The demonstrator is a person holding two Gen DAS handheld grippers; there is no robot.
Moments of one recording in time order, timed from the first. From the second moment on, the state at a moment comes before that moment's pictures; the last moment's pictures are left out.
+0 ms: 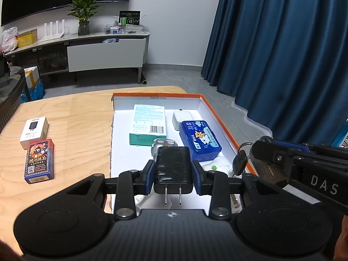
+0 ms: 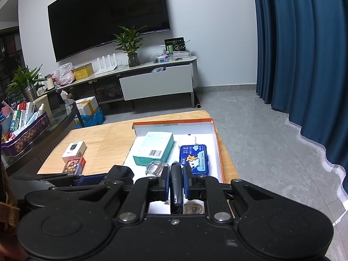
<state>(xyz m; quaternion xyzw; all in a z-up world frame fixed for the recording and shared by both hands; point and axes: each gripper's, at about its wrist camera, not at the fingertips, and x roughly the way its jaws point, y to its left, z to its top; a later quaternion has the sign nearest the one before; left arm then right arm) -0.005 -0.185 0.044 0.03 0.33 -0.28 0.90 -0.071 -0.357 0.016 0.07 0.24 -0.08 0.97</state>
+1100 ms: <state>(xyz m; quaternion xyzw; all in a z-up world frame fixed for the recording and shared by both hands) 0.001 -0.183 0.045 0.02 0.34 -0.28 0.90 -0.070 -0.355 0.014 0.08 0.24 -0.08 0.96</state>
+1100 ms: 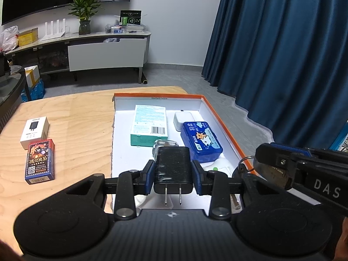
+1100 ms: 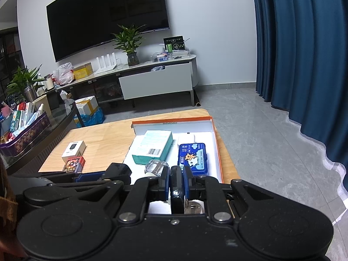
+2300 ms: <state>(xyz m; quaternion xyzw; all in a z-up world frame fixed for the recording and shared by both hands) 0.003 -0.187 0.045 0.03 0.34 -0.29 0.90 -0.070 -0.359 0.033 0.08 0.23 -0.08 0.97</state>
